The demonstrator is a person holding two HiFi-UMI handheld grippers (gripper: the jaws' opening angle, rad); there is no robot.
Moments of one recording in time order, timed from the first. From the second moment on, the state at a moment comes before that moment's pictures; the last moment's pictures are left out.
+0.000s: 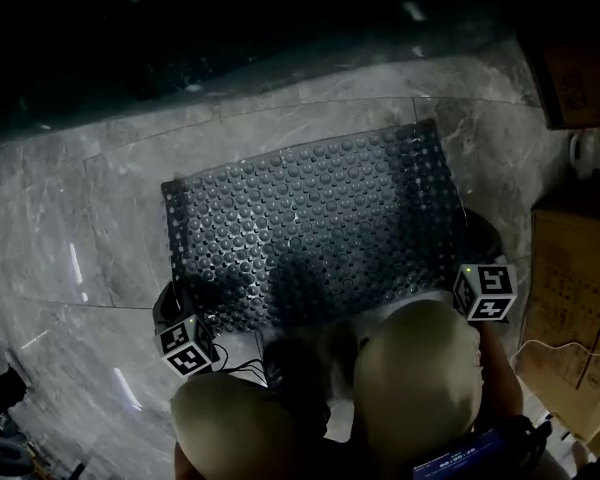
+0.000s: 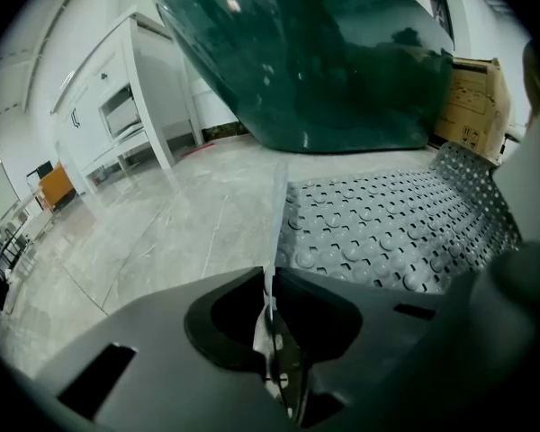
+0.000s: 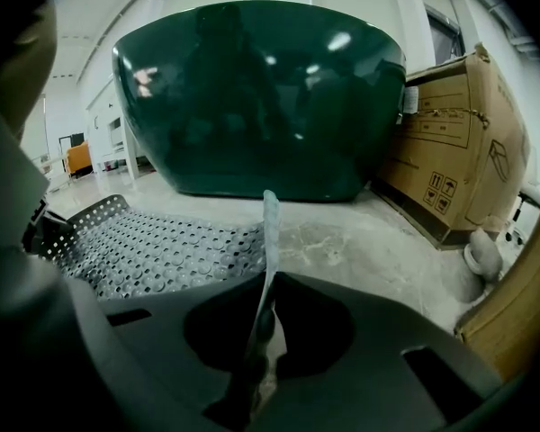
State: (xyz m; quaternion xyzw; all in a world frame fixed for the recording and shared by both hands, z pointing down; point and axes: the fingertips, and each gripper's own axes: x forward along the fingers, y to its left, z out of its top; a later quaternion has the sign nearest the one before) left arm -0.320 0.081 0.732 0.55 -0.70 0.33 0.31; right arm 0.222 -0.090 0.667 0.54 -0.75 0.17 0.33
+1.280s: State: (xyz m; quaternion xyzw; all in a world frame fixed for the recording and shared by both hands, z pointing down) left arm -0.344 0.069 0.688 0.54 -0.76 0.23 0.28; right arm 0.249 -0.112 0.674 0.58 -0.73 0.16 0.33
